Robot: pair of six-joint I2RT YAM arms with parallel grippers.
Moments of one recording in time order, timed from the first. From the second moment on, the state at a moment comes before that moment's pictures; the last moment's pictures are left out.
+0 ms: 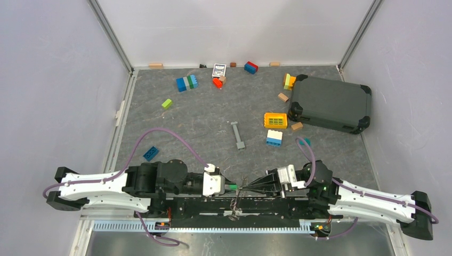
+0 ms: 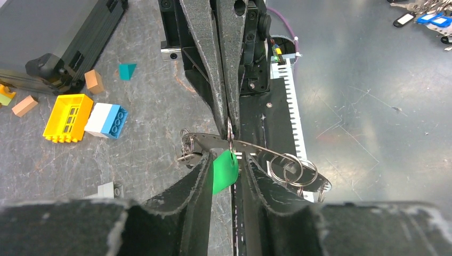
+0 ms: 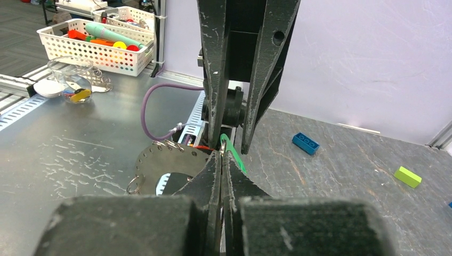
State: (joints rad) left arm -1.52 0.73 0.83 -0.33 0.03 0.17; right arm 1.23 0.56 0.32 0.51 -0.50 -0.09
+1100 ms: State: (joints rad) left arm -1.52 0.78 0.81 -0.30 0.04 0.17; right arm 1.23 0.53 0.28 0.57 -0.47 -0.08
